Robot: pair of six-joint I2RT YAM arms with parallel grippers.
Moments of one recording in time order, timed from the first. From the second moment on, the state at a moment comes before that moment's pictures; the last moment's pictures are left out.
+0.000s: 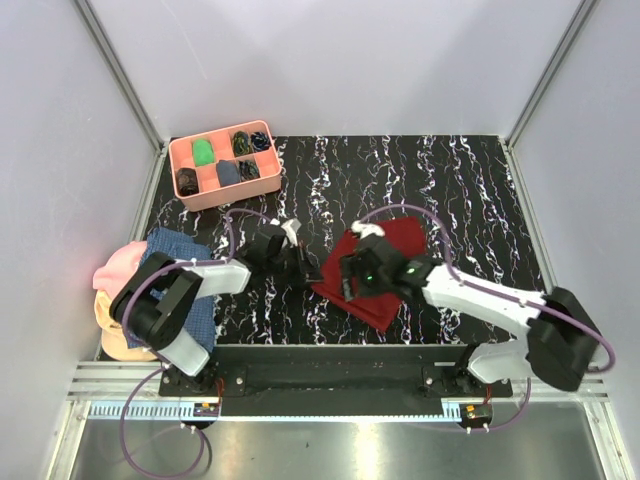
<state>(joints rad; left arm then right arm) -0.57 1.61 0.63 0.27 0.43 -0.82 0.84 1.29 0.83 -0.42 0.05 0.61</state>
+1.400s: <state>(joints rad) -0.40 1.55 0.65 -0.14 0.58 -0.68 1.22 1.76 0.96 -0.17 0.37 0.31</state>
